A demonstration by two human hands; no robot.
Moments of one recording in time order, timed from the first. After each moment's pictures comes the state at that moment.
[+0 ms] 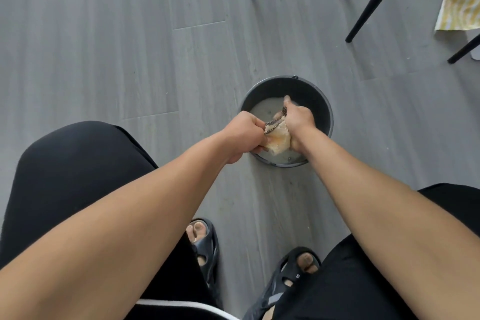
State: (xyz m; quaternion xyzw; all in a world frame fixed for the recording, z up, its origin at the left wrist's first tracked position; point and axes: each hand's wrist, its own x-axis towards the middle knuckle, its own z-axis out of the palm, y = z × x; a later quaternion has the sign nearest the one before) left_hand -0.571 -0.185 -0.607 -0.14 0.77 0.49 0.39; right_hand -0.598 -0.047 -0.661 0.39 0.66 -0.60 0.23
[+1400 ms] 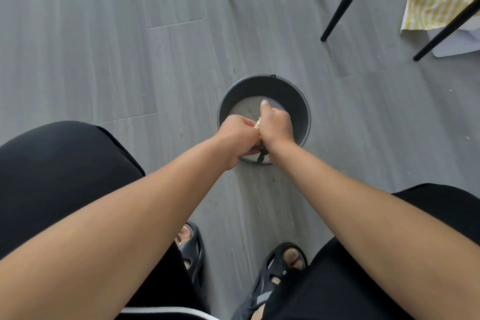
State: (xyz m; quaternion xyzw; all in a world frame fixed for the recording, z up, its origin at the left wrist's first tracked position) left_hand -0.559 -0.157 -0.591 -0.20 0.72 0.54 0.38; right_hand -0.571 -0.063 -0.632 0.33 0.77 -0.54 0.15
